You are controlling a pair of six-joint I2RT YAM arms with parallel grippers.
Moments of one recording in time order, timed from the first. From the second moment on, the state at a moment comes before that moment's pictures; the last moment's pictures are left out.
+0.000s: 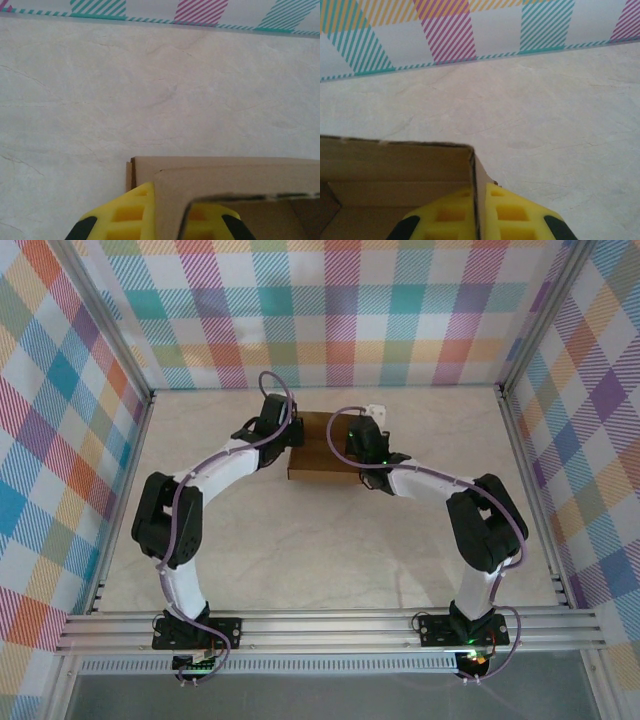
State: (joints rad) left arm -0.47 1.84 1.38 -0.19 -0.18 -0.37; right arm 0.62 1.80 1.16 0.12 0.52 0.41
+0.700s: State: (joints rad) left arm -0.59 1.69 0.96 0.29 -0.35 -0.31; right arm 0.68 1.71 0.82 0.57 0.61 0.36
